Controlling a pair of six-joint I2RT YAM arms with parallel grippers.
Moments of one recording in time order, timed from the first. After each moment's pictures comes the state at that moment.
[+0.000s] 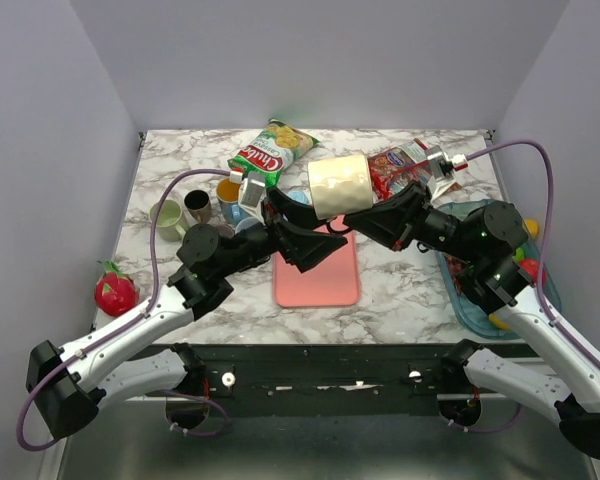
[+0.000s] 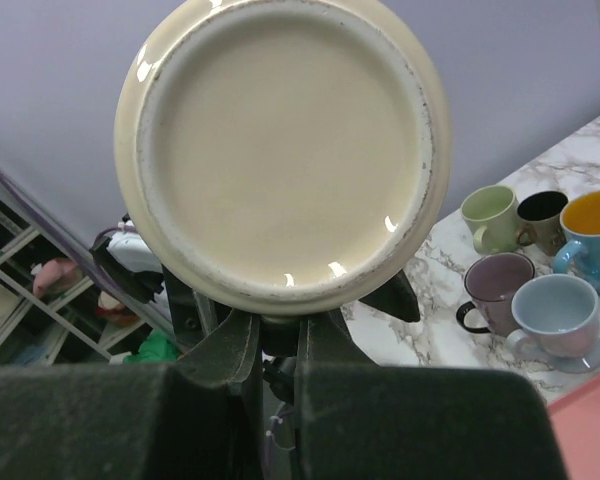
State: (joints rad) left arm -0.83 0.96 0.80 0.56 0.38 -0.71; right arm 0.64 0.88 0.98 0.22 -0.54 0.73
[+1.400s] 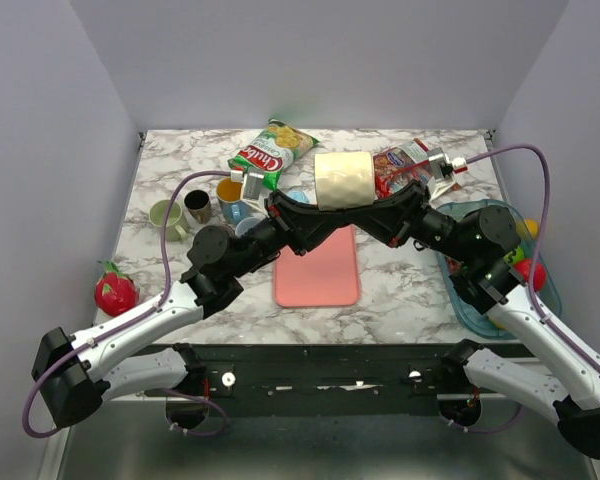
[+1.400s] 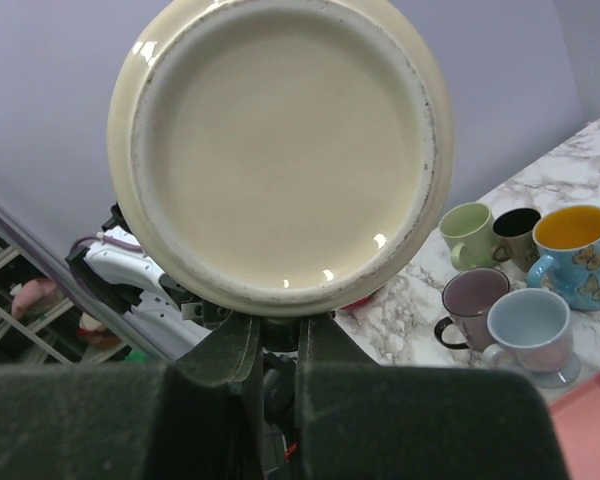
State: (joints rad) left arm -0.88 1.03 0.80 0.69 0.19 -0.81; right arm 0.63 0.88 0.90 0.33 -0.53 0.73
